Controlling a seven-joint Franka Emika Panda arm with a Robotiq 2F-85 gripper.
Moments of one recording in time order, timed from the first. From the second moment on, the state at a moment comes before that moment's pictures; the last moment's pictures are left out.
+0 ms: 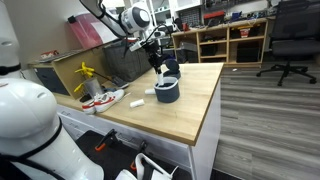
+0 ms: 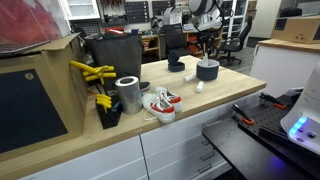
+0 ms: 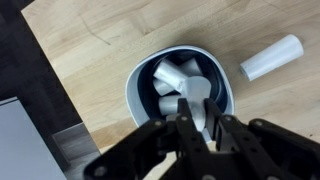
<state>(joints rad) 0.09 0.26 -0.08 -2.00 -0.16 2.11 0.57</state>
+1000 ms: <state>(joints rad) -0.03 0.25 -0.11 -2.00 0.06 2.13 0.57</state>
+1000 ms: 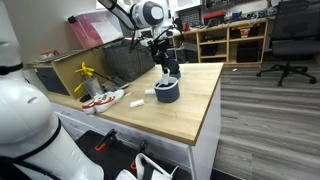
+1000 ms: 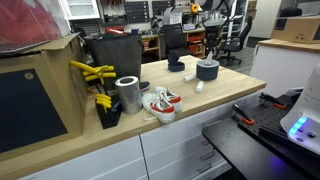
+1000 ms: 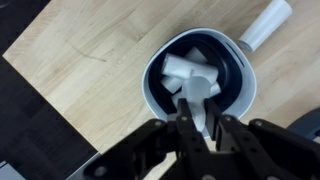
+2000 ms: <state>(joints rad) 0.00 0.22 -0.10 -2.19 0.13 2.49 0.58</state>
